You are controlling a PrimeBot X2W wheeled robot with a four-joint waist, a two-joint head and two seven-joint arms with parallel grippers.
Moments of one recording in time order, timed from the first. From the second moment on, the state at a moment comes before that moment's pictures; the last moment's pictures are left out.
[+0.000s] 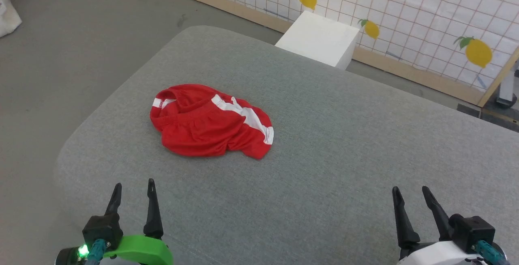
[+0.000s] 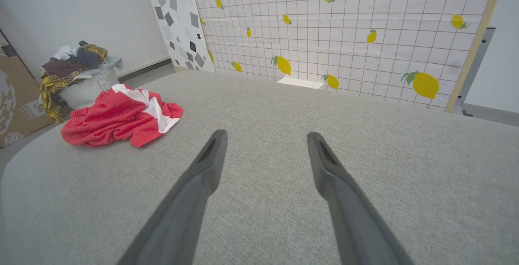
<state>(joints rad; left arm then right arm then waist) 0.05 0.05 0.04 0.15 -0.11 0.00 -0.25 0.08 -0.05 -0.02 0.20 0.18 0.13 -0.25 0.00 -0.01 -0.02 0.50</state>
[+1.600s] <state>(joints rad) -0.72 0.25 -0.01 0.85 -0.48 -0.12 0.41 -0.01 -0.05 -0.07 0.14 0.04 0.13 -0.22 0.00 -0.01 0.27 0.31</state>
